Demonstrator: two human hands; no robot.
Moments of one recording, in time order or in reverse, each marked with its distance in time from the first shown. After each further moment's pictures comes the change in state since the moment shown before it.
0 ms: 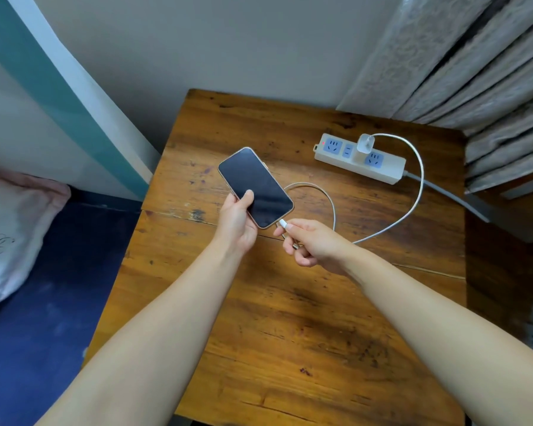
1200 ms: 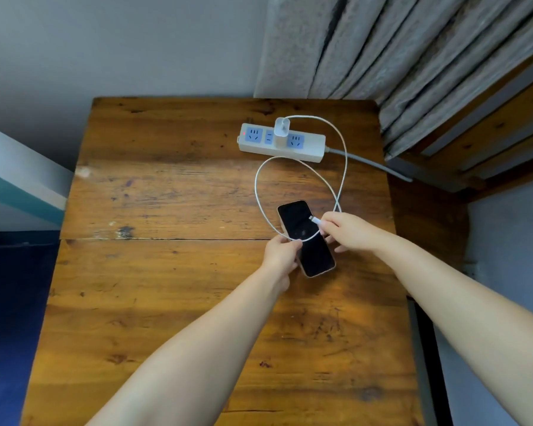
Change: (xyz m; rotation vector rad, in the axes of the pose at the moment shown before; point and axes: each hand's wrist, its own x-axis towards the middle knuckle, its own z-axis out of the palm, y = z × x) left_hand -0.044 -0.162 0.072 0.640 -0.063 -0.362; right_hand -0.071 0.072 -0.138 -0.533 0.368 0.178
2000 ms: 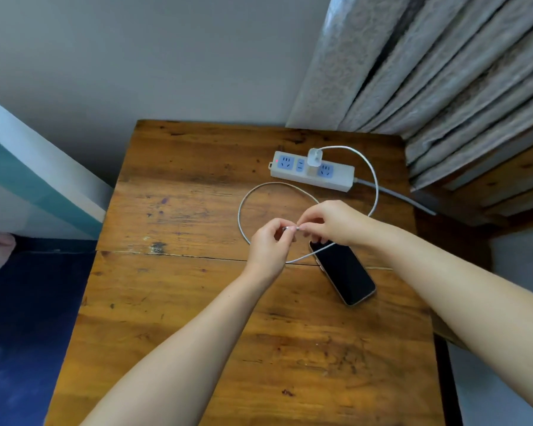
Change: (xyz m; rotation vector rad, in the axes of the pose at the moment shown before) left_hand -0.019 0.070 -0.069 0.496 0.069 0.724; right_hand 0.008 -0.117 -0.009 -0.260 -0.010 -0.319
